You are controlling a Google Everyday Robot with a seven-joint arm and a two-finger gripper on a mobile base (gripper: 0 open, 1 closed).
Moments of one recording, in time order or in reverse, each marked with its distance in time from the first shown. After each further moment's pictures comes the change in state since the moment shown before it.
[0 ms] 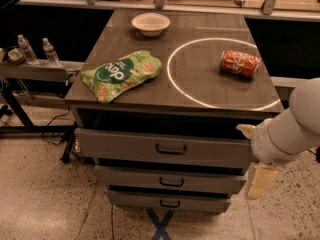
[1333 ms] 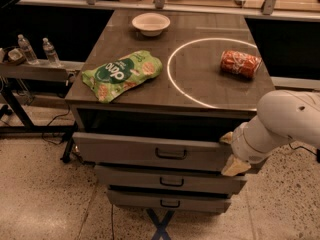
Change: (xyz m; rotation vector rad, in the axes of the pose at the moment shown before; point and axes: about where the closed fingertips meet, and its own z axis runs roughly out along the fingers) arm -0.007 -0.025 0.070 -0.020 0.002 -0.040
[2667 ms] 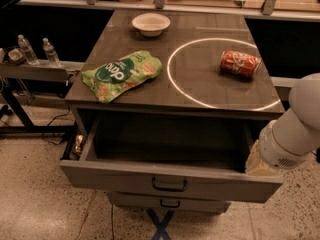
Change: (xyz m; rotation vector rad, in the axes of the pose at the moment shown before) arm 0.020 0.045 -0.080 -0.051 0.099 0.155
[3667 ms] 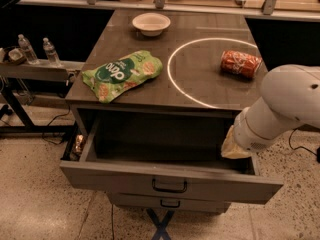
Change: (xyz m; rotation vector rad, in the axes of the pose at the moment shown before) arm -0.055 -0.039 0.018 0.042 -0.082 -0.084
